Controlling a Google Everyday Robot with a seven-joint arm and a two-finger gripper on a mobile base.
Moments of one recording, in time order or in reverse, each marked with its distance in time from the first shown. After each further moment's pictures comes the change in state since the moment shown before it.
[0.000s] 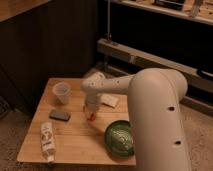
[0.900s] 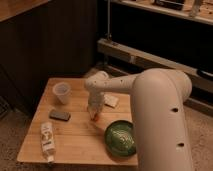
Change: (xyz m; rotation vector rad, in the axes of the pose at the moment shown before) arm 0.015 -0.016 -0.006 -0.009 0.037 0.047
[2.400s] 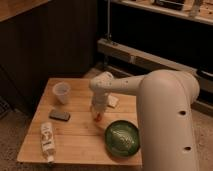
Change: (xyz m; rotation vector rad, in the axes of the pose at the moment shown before) arm 0.009 -0.013 -0.002 -0.005 -0.018 0.036
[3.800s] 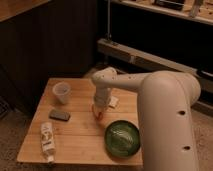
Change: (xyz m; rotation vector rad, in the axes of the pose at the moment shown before) arm 0.005 -0.012 -0.014 -0.050 0.069 0.040
